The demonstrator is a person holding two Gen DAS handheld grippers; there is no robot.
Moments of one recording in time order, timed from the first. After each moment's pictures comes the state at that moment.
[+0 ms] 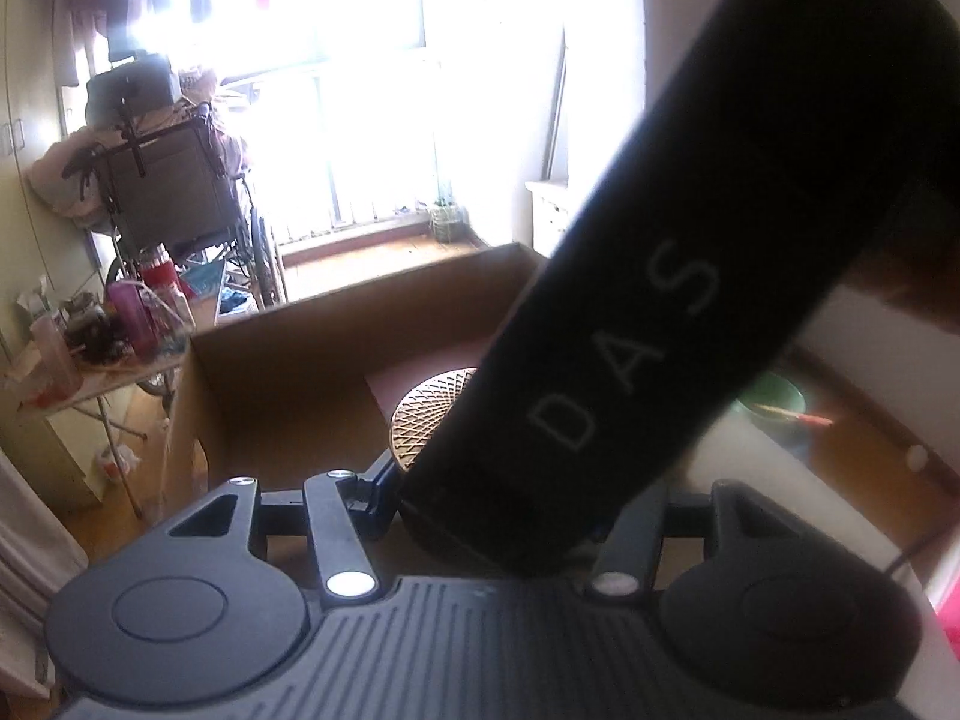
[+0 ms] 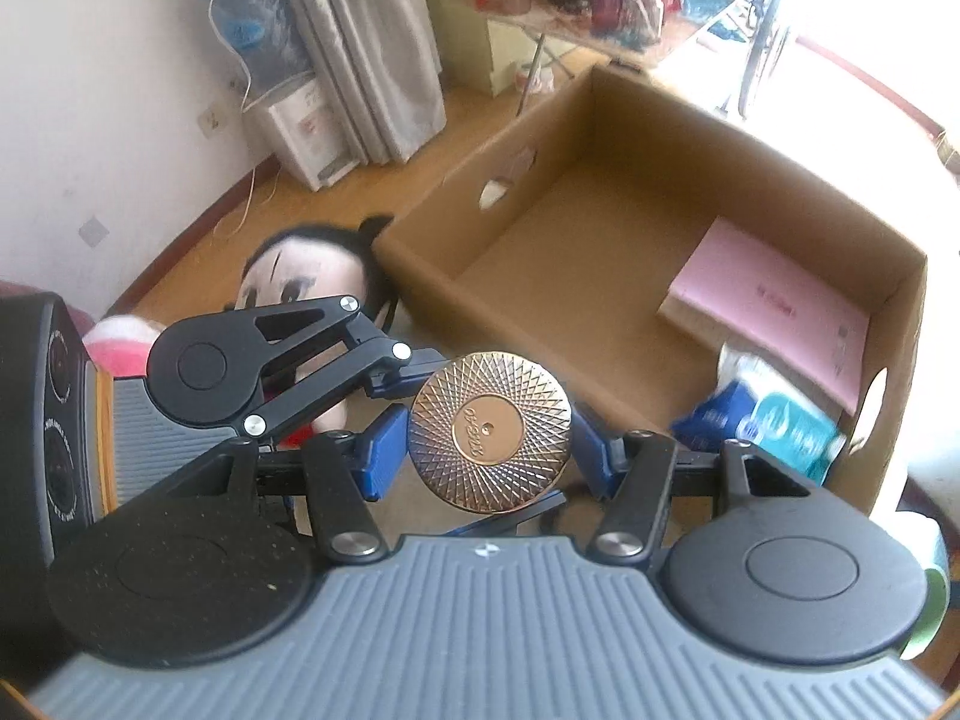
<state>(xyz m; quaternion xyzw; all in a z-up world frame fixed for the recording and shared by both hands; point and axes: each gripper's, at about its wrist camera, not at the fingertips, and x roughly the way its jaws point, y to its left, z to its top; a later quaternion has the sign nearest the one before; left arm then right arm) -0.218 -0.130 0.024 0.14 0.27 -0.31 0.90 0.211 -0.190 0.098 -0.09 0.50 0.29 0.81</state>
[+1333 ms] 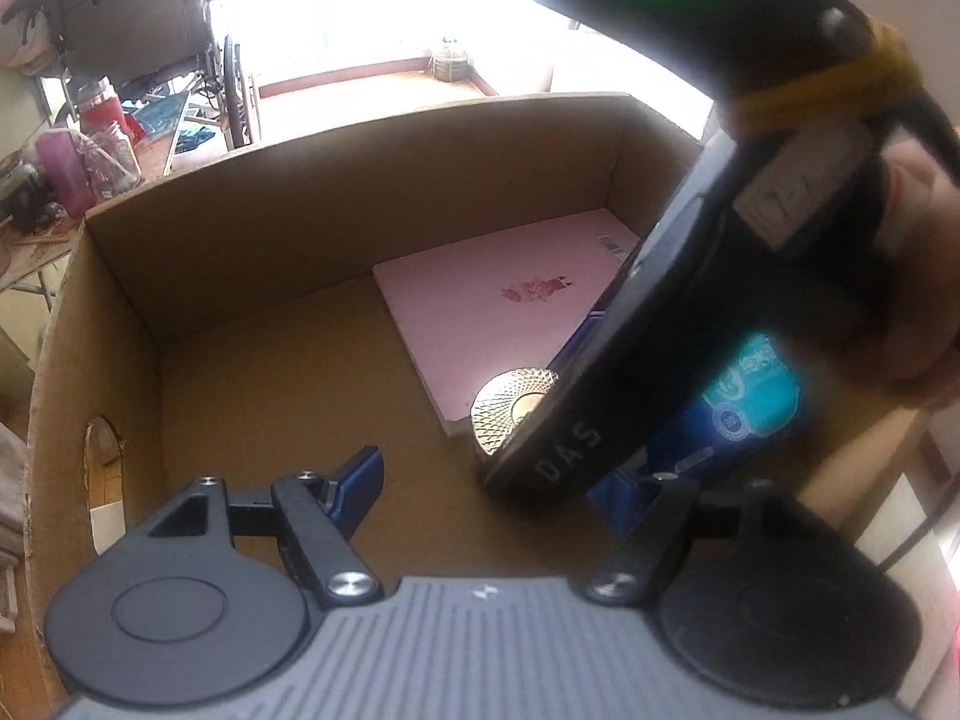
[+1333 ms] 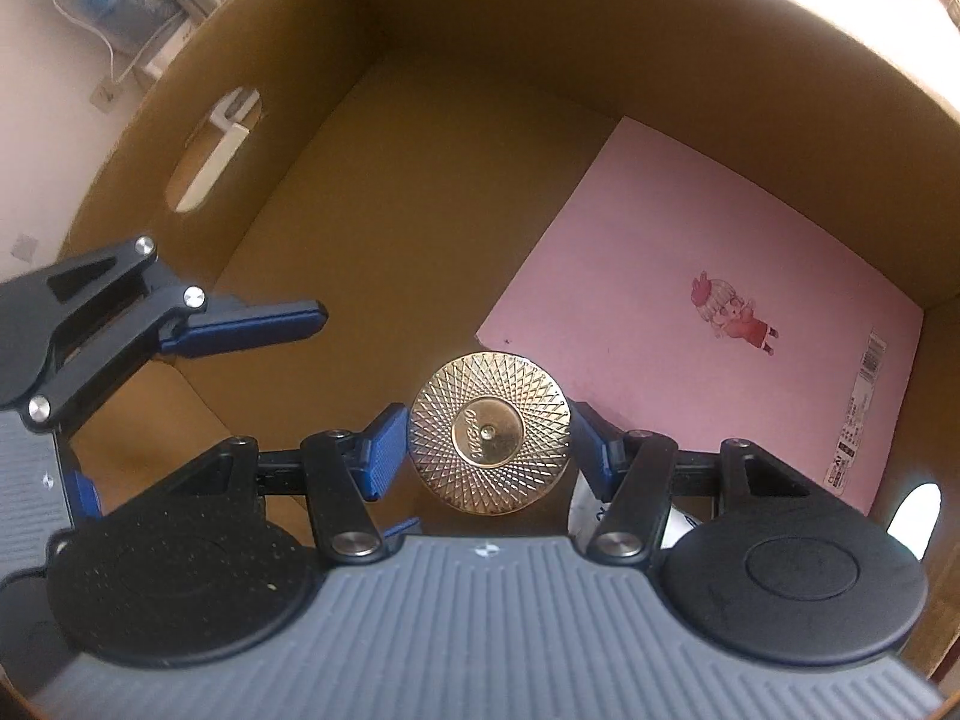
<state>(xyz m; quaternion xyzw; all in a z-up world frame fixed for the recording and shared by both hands) -0.129 -0.164 -0.015 0.13 0.45 -0.30 0.83 0.405 -0.225 -0.061 -0.07 0.63 0.24 0.73</state>
